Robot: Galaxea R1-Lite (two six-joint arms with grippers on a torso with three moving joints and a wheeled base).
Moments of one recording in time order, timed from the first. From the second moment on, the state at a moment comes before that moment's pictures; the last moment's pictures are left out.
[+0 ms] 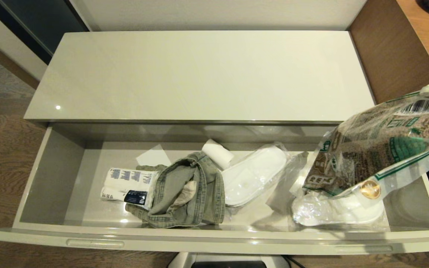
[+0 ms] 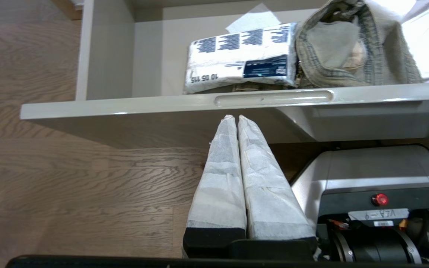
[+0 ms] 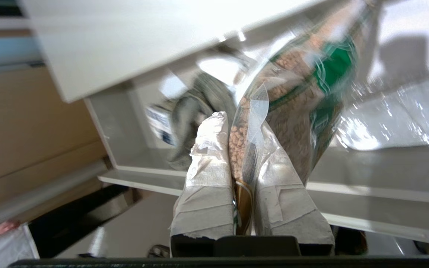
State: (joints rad) left arm 0.00 0.00 0.00 0.01 -0.03 0.10; right arm -0.01 1.21 -1.40 0.54 0.49 0.57
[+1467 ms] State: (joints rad) left arm 0.00 0.00 0.00 0.01 -0.03 0.10; right arm -0.09 1.35 -1.63 0.28 0.27 0.42
